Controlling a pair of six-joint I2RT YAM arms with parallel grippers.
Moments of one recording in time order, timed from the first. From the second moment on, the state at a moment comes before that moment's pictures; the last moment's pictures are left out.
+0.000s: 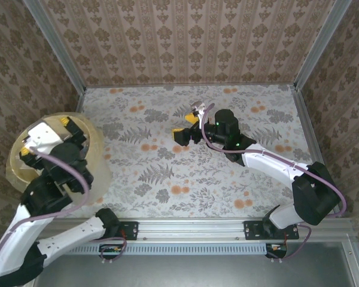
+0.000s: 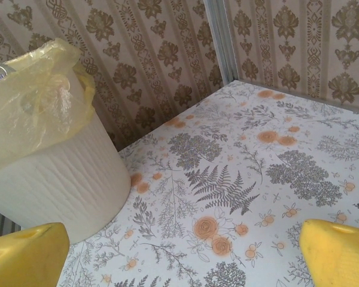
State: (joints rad) left arm -0.88 0.66 1.23 -0.71 -1.55 -0.25; right arm 0.60 1.45 0.95 0.33 -0.40 0.21
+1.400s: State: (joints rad) left arm 0.07 1.10 1.40 -1.17 -0.45 -0.24; right arm 0.60 1.50 1.03 0.23 -0.39 0.21
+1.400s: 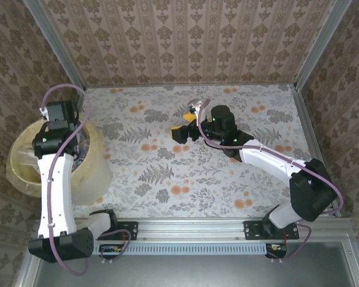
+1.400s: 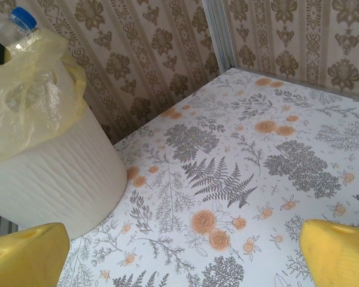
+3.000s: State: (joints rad) left arm -0.31 0.97 1.40 -0.71 -0.06 -0.24; right arm 0.61 1.37 1.05 0.10 0.02 0.15
